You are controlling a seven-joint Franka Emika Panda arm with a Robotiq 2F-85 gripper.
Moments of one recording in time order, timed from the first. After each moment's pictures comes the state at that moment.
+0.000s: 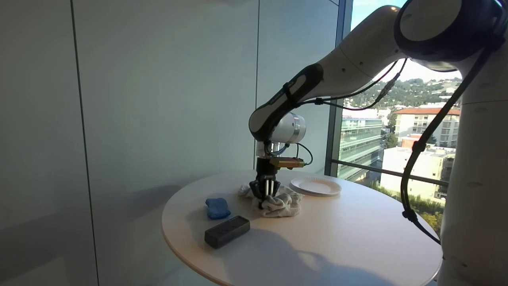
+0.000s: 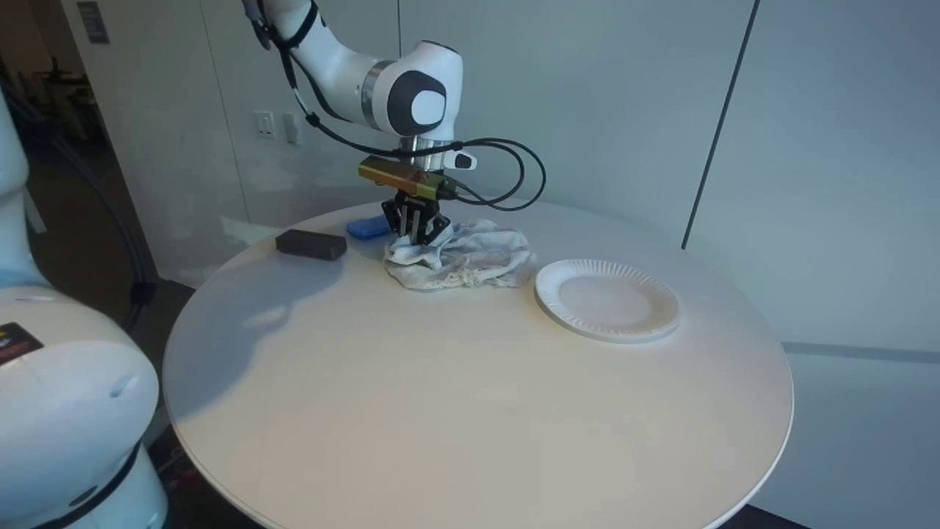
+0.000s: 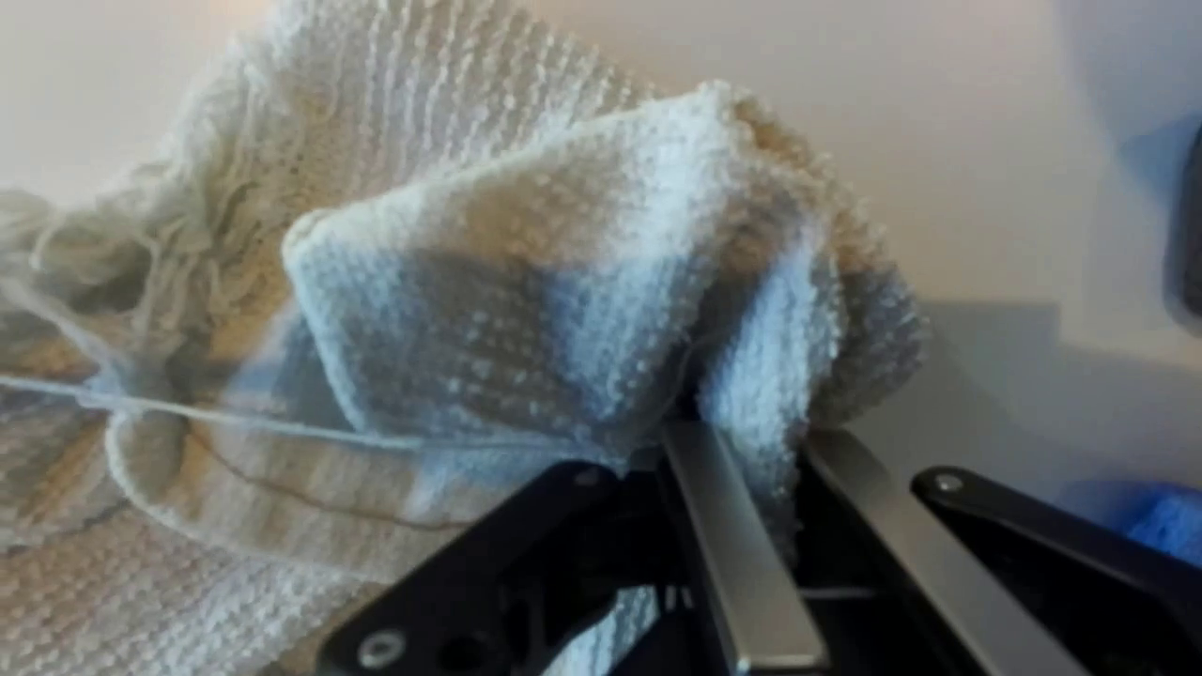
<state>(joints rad) -0.05 0.04 -0.02 -2.22 0.14 2.19 -0.16</state>
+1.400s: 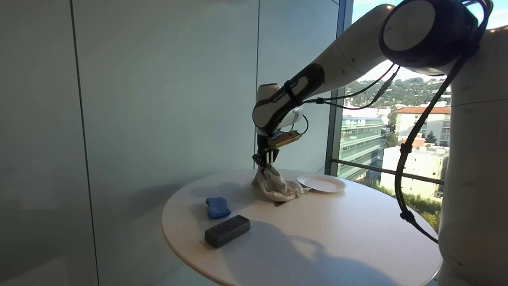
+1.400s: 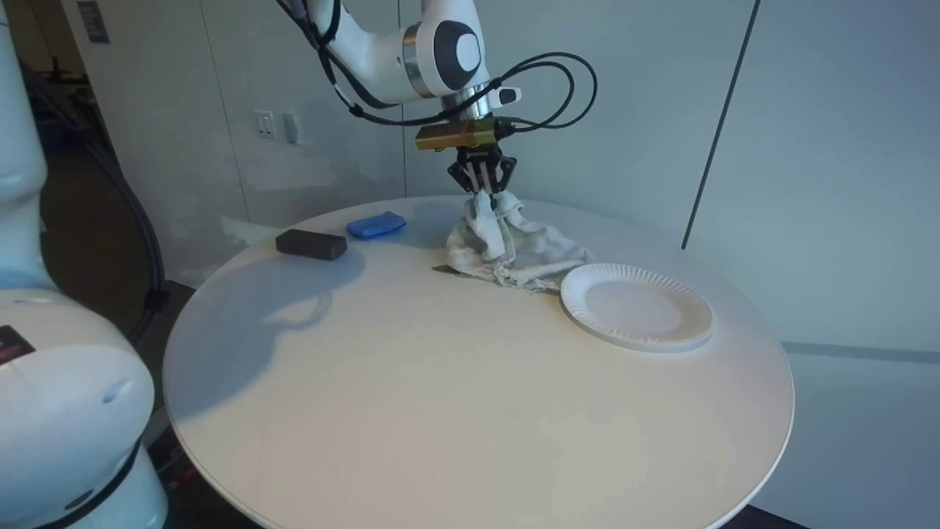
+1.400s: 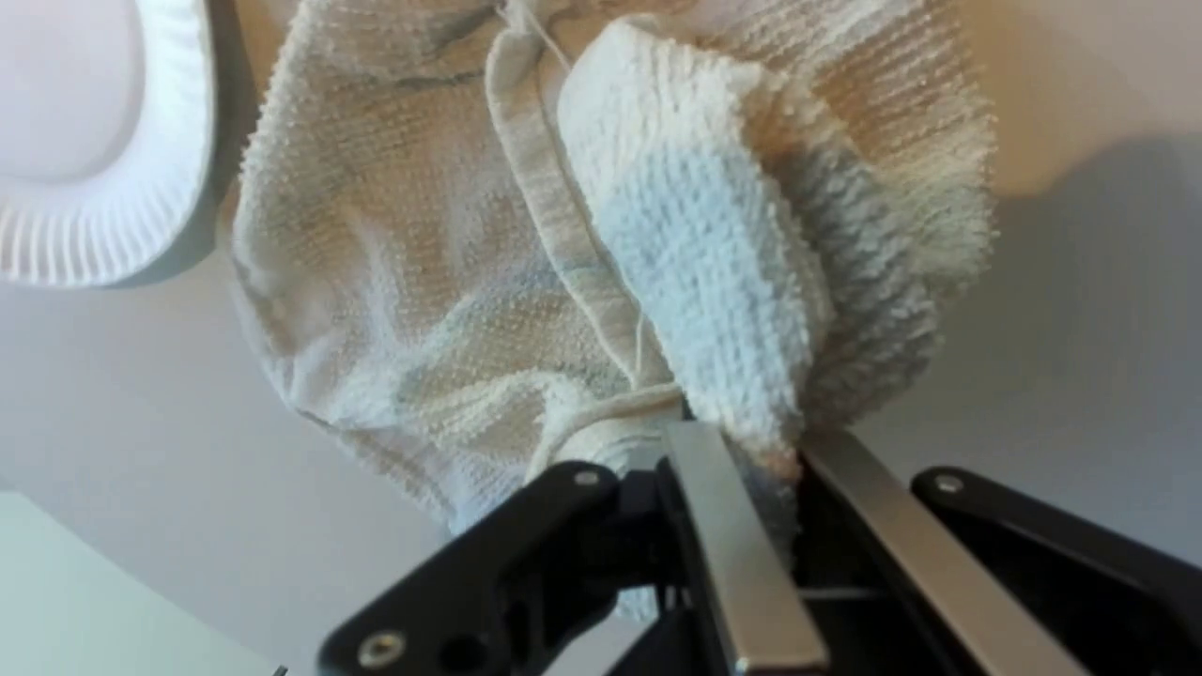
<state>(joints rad) -0.08 0.10 -0.06 -1.98 -0.26 2.32 0.00</state>
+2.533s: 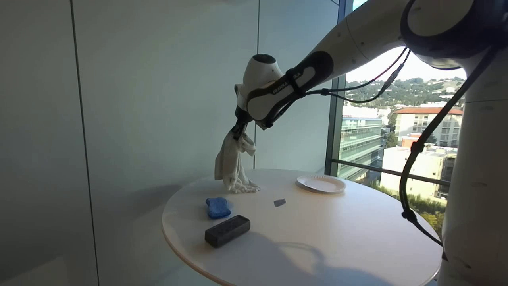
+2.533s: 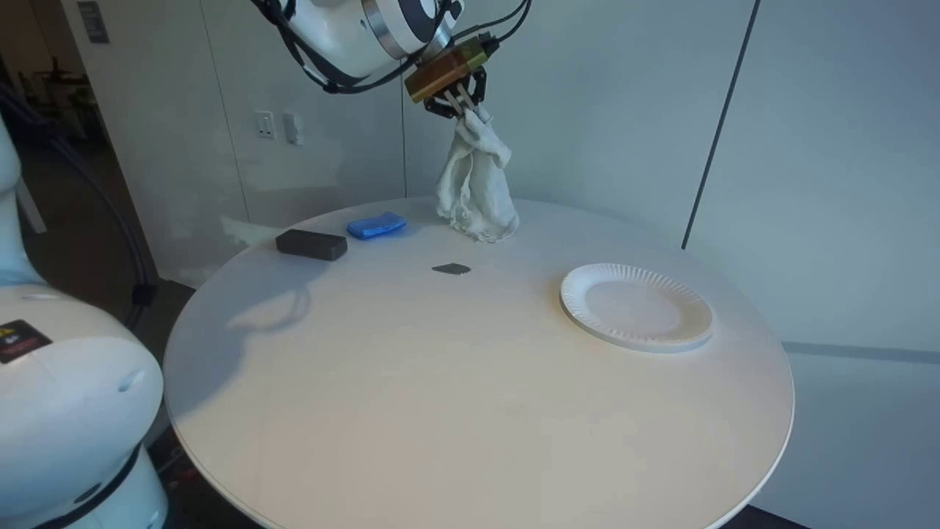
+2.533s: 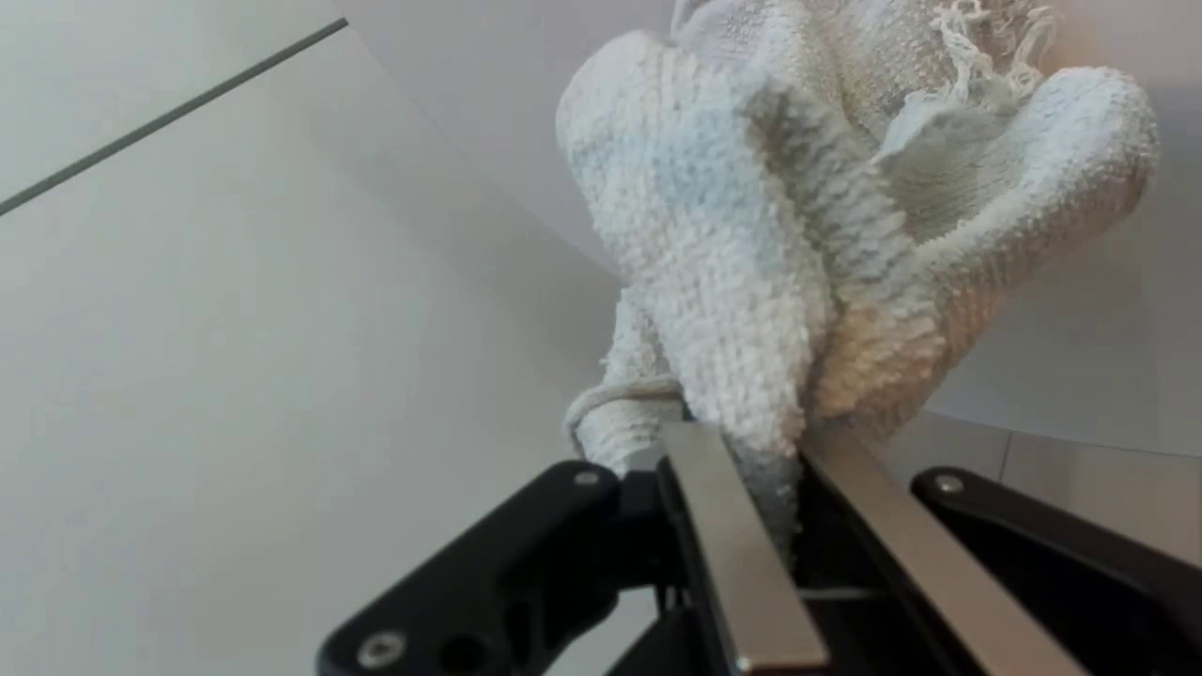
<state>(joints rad) -0.02 0.03 -0.01 -1.97 -0.48 2.69 -0.21</state>
